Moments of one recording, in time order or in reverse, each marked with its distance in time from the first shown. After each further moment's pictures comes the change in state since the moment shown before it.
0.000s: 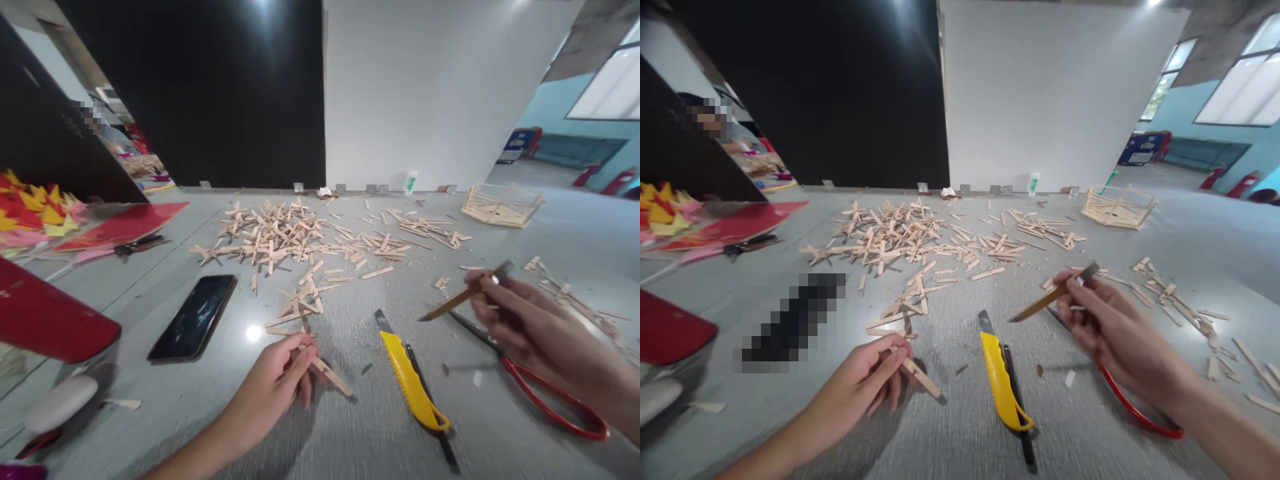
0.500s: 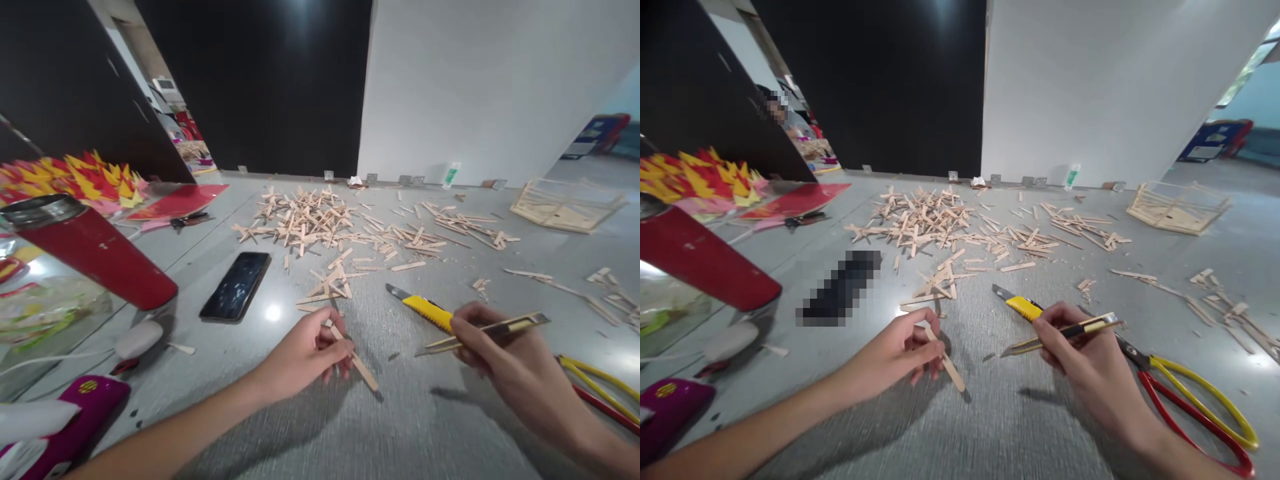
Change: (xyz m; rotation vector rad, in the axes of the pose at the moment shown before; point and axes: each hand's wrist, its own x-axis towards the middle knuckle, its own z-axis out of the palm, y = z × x) left_hand -0.002 0.007 -0.006 -0.172 -0.098 -0.022; right_hand -0.016 0.027 0.050 -0.209 -0.151 -0.055
